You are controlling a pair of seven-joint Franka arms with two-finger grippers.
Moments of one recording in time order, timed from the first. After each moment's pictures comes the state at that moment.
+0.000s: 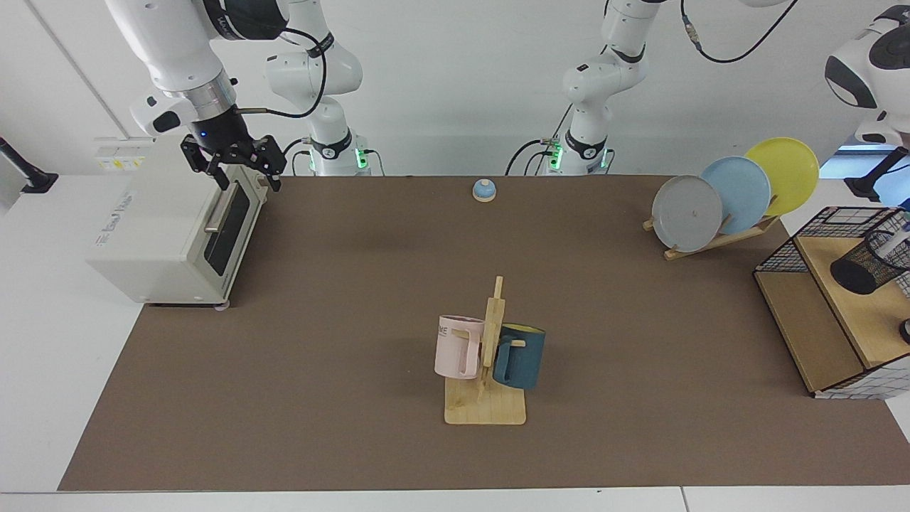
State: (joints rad) left arm 0.44 0.09 -0.05 -1.66 0.85 2.18 1.81; right arm 0.07 -0.11 -0.07 -1.73 0.03 1.64 0.09
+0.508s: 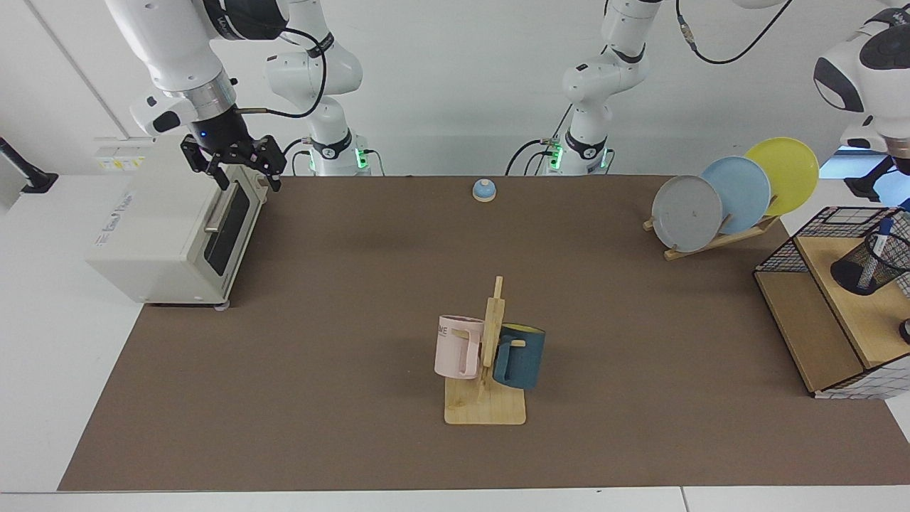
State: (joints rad) left arm 0.38 0.09 -0.07 -1.66 0.73 2.12 1.79; right arm 0.07 -0.11 -0.07 -1.73 0.03 1.64 0.09
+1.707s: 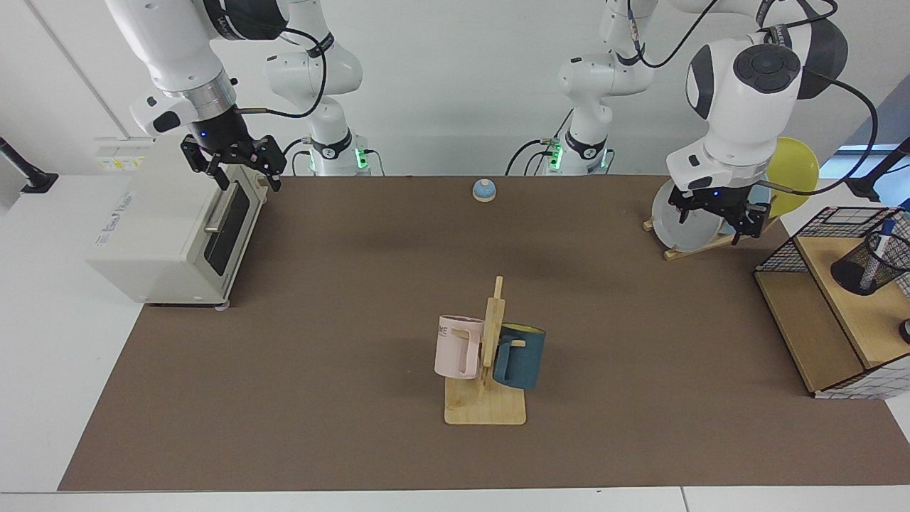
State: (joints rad) left arm 0.03 0.08 -0.14 -1.66 0.25 1.70 0.58; right arm 0.07 -0.11 -0.07 -1.73 0.03 1.64 0.09
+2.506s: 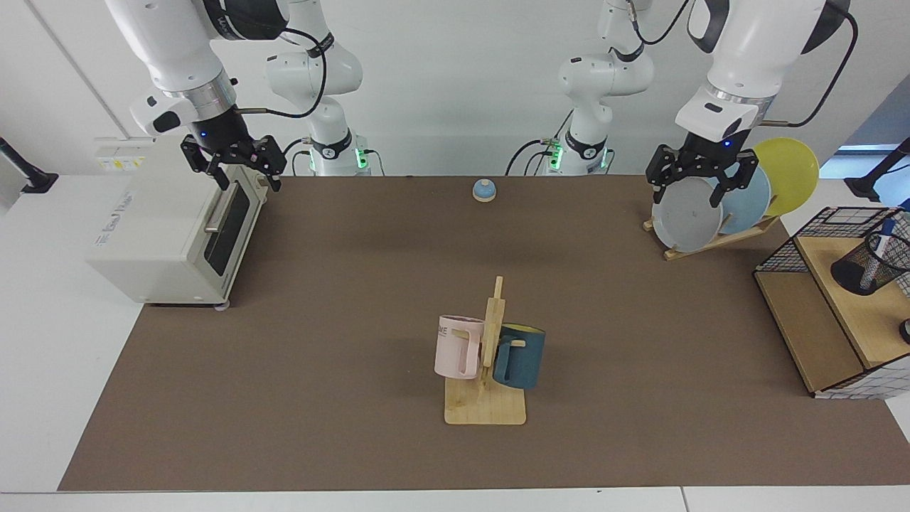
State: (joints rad) left arm 0.03 -0.04 -0.14 -1.63 0.02 1.70 0.06; right arm 0.07 -0.11 -0.07 -1.73 0.03 1.64 0.09
